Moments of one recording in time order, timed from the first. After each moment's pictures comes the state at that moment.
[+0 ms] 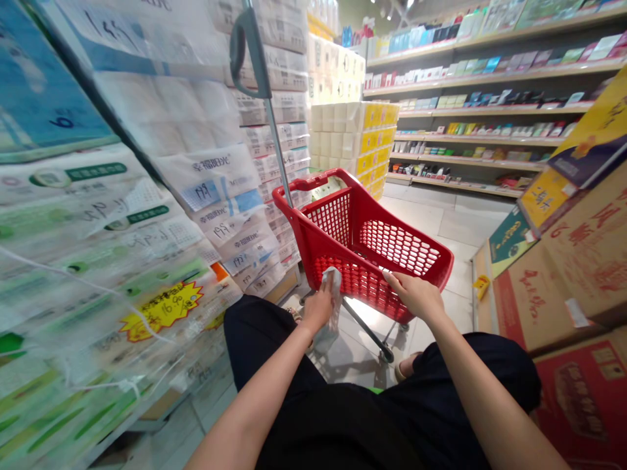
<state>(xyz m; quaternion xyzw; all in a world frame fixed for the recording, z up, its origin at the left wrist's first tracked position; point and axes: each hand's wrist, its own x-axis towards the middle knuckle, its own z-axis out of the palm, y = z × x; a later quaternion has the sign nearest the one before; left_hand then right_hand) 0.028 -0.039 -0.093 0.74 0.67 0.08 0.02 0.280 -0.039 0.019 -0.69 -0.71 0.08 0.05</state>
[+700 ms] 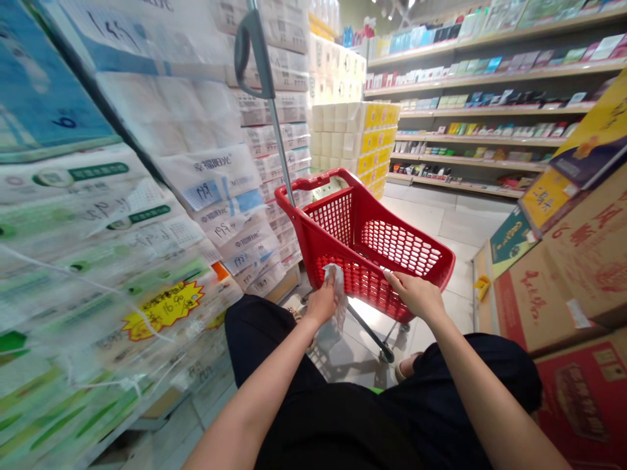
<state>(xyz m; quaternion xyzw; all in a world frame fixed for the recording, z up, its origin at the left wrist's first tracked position) 0.031 -0.029 -0.089 0.73 0.66 0.13 0.06 0.279 -0.037 0.018 -0.70 -0.71 0.07 0.05</state>
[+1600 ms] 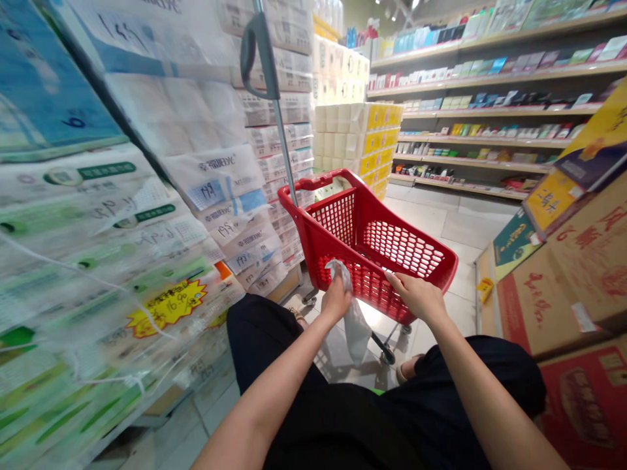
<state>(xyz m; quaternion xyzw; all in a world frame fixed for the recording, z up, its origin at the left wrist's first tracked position) 0.064 -0.020 -0.083 0.68 0.66 0.26 0.18 0.277 -0.038 0.017 -0.70 -0.71 0.07 0.05</state>
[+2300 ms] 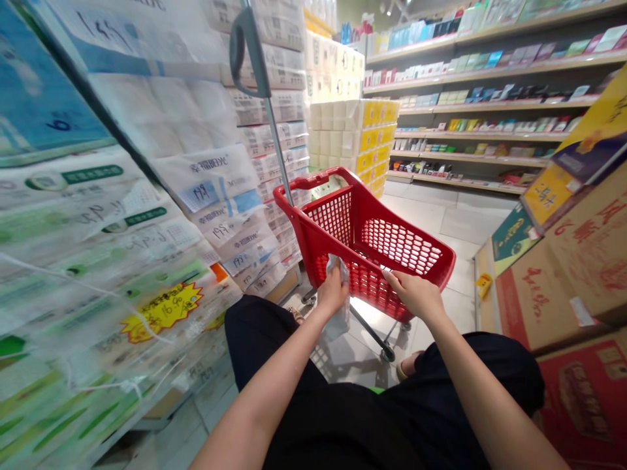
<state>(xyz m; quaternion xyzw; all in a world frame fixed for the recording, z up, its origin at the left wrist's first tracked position) 0.060 -0.010 -0.063 0.69 0.66 0.25 0.14 0.277 -0.037 0.020 -0.70 -0.71 0.08 0.05</state>
